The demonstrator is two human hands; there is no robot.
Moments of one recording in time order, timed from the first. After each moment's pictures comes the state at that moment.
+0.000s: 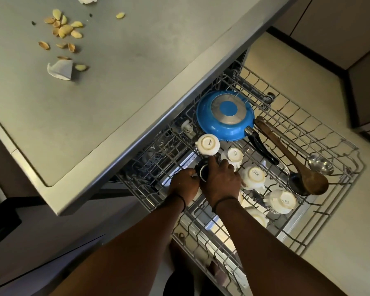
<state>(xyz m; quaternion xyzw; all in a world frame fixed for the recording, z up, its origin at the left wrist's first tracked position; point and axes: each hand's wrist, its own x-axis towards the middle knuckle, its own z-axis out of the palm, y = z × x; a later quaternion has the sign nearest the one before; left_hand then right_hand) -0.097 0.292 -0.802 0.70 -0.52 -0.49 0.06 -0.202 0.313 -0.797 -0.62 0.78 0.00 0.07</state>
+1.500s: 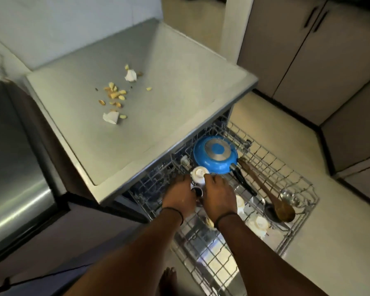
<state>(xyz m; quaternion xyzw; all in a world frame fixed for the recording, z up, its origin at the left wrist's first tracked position) -0.106 0.312 -0.704 0.67 -0.70 -0.25 -0.01 -0.228 0.333 -0.722 -0.69 0.71 -0.03 0.11</state>
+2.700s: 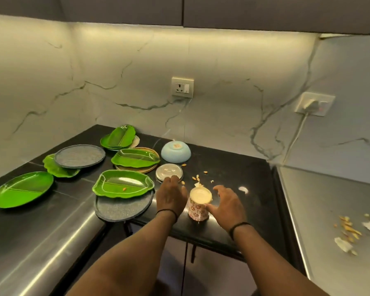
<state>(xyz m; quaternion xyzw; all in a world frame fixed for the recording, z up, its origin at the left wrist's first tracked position) 0.370 0.543 -0.443 0.92 -0.26 0.06 0.30 0.235 0.425 -0.435 -0.91 0.29 -0.16 0.23</state>
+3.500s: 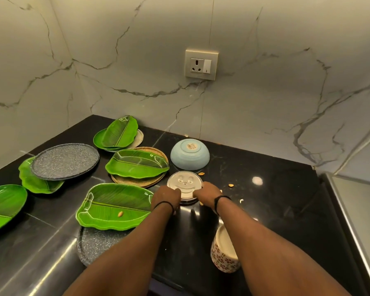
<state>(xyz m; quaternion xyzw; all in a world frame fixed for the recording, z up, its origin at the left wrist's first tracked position) 0.577 0.491 -0.527 0.92 -0.03 -0.21 0.34 0.508 0.368 -0.499 -0.85 0.33 0.08 0.41</state>
